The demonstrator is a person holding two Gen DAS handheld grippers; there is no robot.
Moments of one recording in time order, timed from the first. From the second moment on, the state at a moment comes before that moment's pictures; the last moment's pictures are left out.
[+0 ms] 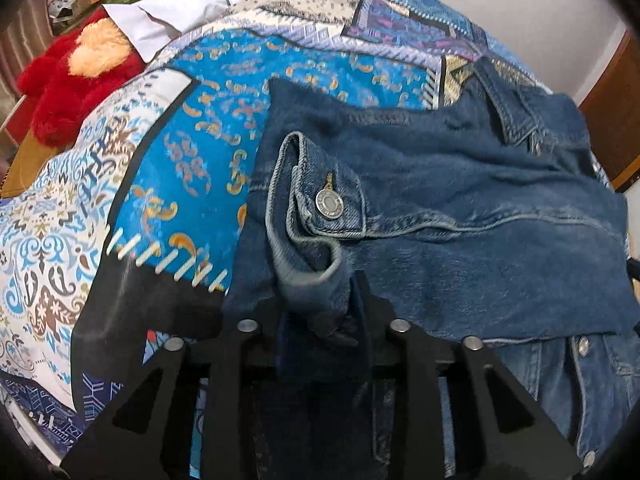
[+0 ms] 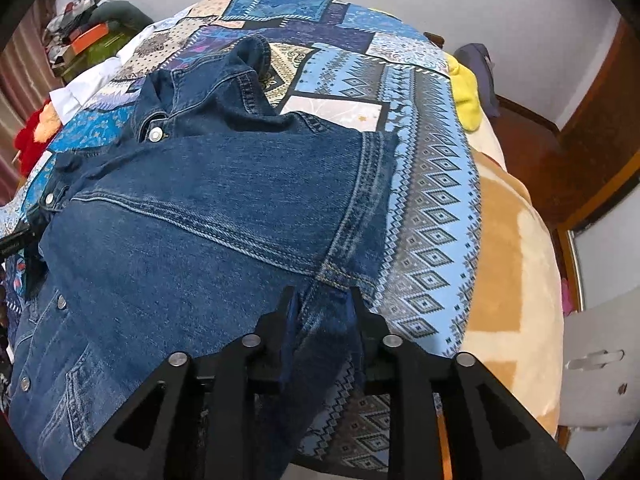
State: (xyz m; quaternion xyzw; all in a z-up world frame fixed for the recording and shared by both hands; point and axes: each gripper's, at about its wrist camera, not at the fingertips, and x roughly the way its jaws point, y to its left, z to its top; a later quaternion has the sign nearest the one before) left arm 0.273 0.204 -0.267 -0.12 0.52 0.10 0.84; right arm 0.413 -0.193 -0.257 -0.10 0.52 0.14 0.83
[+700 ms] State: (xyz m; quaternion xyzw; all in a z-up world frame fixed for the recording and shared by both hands) left arm 0.320 0.269 -0.238 -0.19 0.52 0.06 0.83; right arm 0.451 -0.250 -0.248 0.15 0.55 0.17 0.80
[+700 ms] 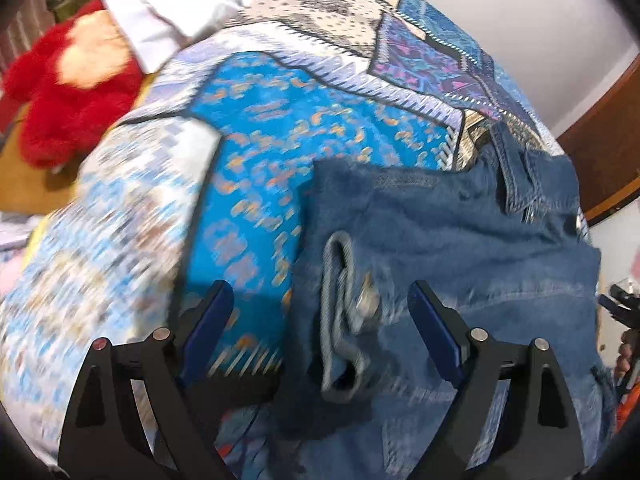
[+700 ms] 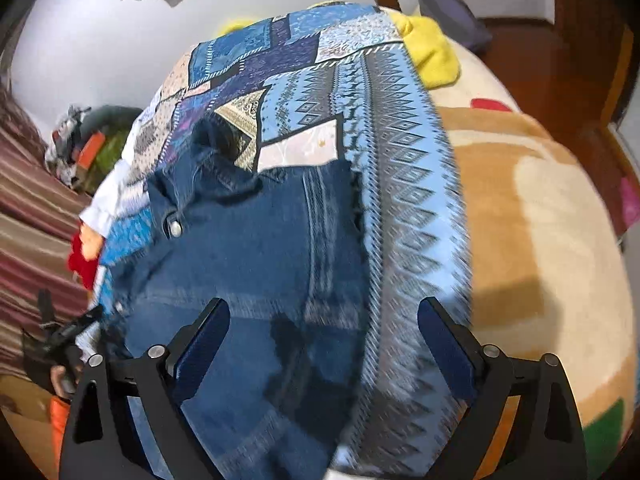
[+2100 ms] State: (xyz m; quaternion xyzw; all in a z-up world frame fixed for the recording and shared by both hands) left arm 0.351 0.294 -0.250 -0.15 0.53 0.13 0.82; right arm 0.562 -0.150 -0.256 -0.12 0.52 0.11 0.84
